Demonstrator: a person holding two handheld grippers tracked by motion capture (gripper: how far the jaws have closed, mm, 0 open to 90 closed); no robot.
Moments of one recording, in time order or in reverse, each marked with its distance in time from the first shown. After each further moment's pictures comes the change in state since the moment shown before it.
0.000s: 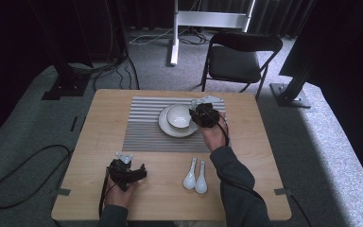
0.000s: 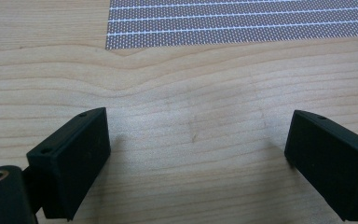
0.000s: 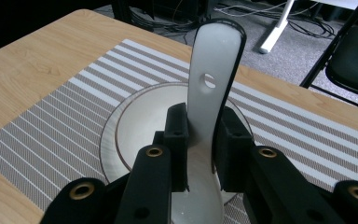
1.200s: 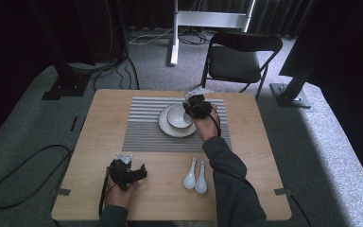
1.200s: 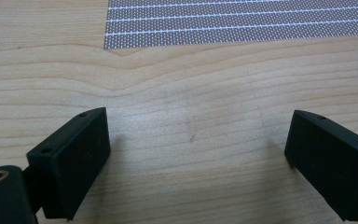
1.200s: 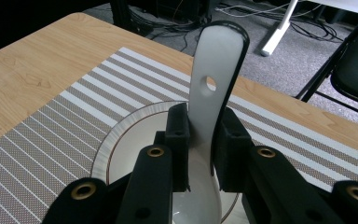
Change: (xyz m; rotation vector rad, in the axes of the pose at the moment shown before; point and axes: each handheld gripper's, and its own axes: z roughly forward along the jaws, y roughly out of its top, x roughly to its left) left arm -0.001 0.000 0.000 0.000 -0.003 0.001; right arm 0.002 0.022 0.033 0.013 -0.001 -0.017
